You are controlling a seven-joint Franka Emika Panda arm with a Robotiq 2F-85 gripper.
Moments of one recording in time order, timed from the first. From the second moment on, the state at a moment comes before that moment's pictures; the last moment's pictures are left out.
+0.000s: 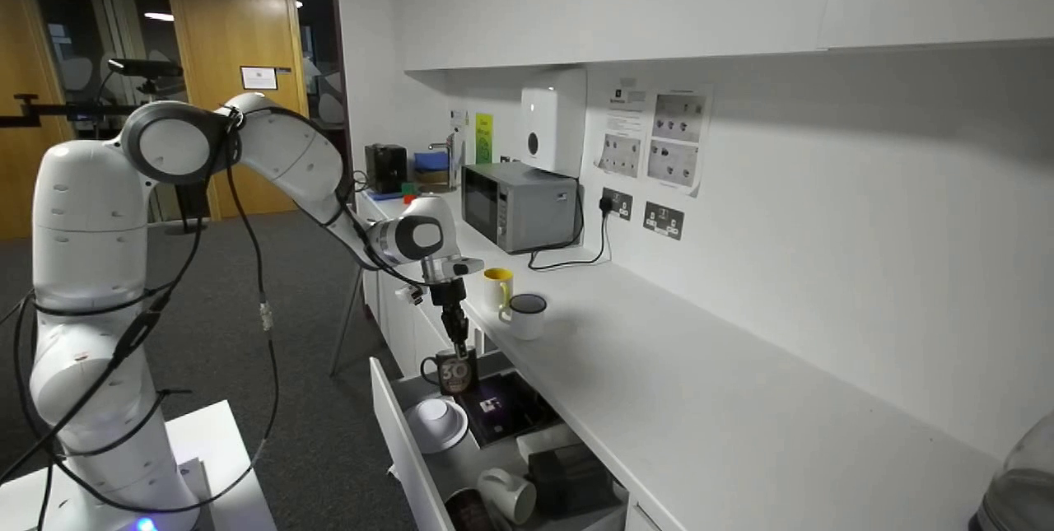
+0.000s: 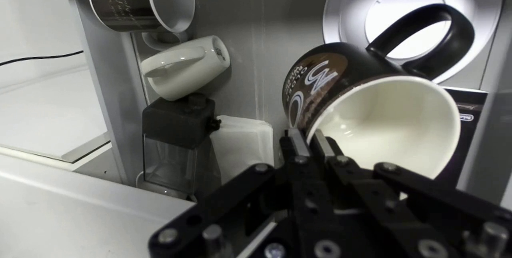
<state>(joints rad) 0.01 0.20 -0.09 -2.15 -0.51 2.31 0.53</state>
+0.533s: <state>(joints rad) -0.01 0.17 -0.10 -2.15 -0.33 2.33 0.36</state>
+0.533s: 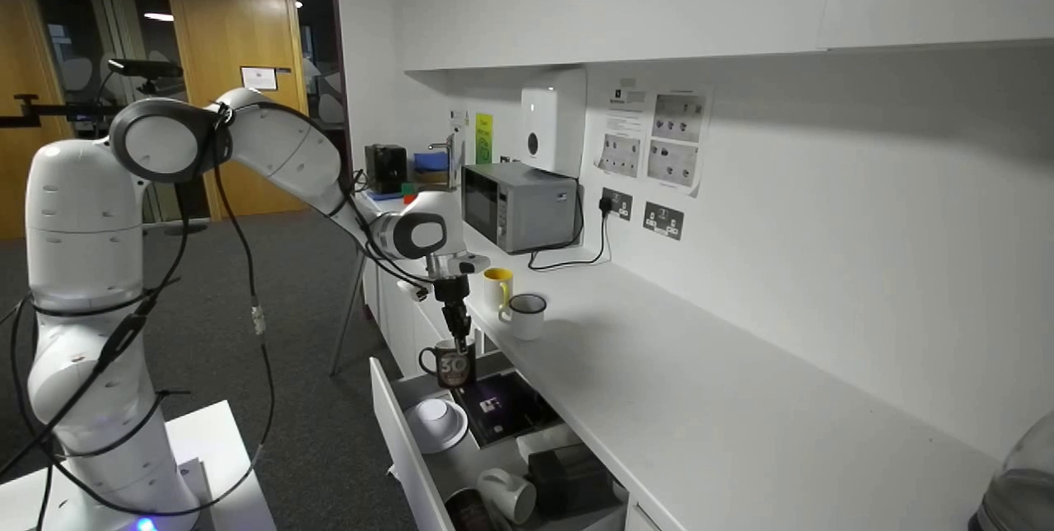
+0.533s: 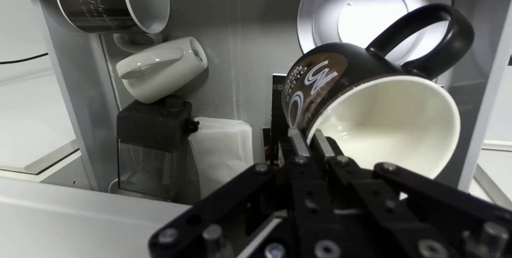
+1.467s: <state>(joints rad) -0.09 0.17 -0.11 -2.08 -0.09 2.33 0.14</state>
